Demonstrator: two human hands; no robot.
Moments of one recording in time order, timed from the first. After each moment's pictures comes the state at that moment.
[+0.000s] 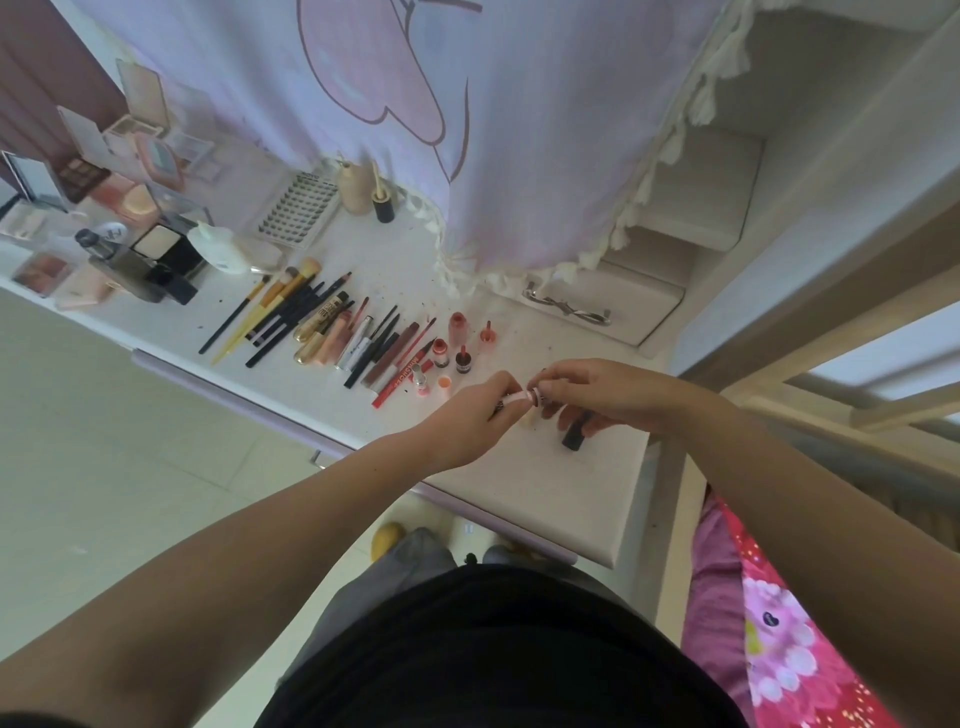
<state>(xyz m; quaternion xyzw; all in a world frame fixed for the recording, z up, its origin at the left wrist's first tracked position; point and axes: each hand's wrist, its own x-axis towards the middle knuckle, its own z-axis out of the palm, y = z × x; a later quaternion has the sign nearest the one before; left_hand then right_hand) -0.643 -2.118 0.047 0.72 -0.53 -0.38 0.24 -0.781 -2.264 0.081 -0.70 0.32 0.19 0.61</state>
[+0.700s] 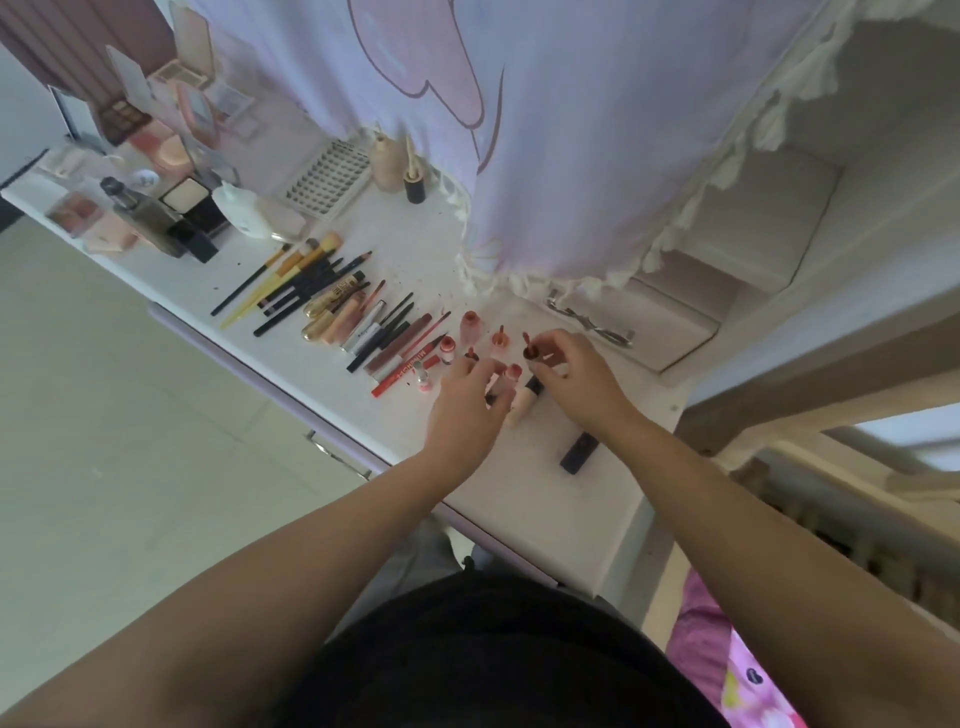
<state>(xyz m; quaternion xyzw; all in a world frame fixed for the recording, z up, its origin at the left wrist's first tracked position) -0.659 -2.138 0.014 0.86 -0.34 -0.19 0.34 -0.737 -2.272 0.024 -0.82 0.33 -0.05 0.46</state>
